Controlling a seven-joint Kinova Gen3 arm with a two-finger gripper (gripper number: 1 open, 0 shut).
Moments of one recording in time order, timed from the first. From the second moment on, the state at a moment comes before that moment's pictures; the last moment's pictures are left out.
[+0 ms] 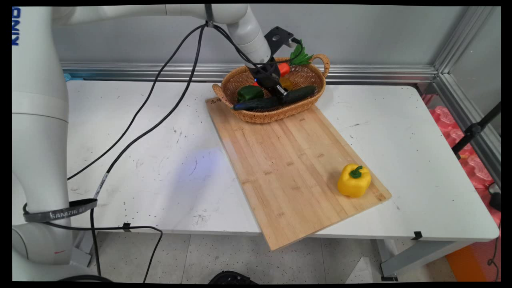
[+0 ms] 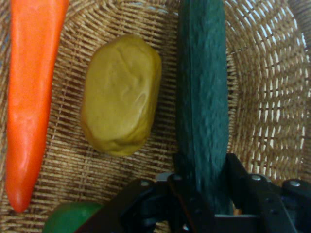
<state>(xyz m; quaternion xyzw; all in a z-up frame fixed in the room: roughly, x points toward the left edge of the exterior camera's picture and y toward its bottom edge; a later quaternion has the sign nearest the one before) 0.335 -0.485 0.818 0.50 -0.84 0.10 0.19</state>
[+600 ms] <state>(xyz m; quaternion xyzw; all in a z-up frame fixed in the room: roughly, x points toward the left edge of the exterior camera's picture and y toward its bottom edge) 0.341 -0.467 0.865 0.47 -0.85 0.11 0.20</state>
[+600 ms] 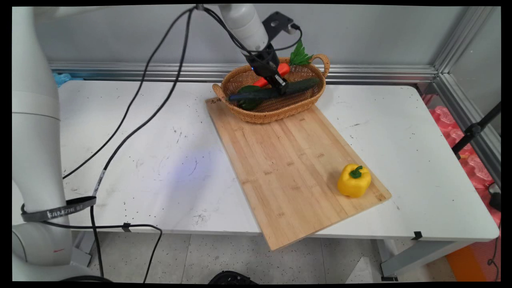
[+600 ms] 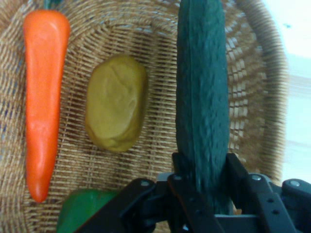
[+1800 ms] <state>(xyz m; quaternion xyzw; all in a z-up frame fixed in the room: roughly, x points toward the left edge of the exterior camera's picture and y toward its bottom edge) 0.349 -0.368 0.972 0.30 -0.92 0.10 0.23</state>
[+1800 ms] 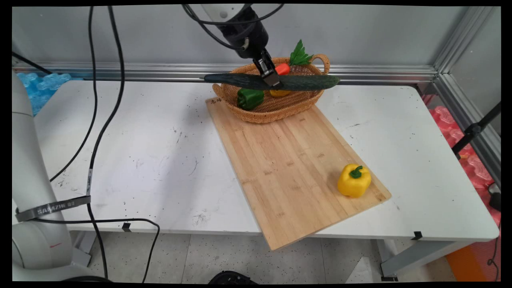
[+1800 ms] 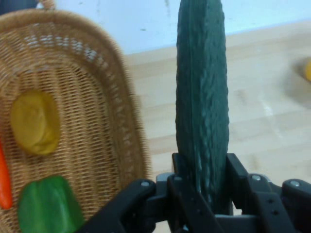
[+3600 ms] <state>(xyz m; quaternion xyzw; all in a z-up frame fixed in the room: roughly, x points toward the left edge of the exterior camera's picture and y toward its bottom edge) 0.278 -0.296 0.836 0.09 -0.97 0.02 0.21</state>
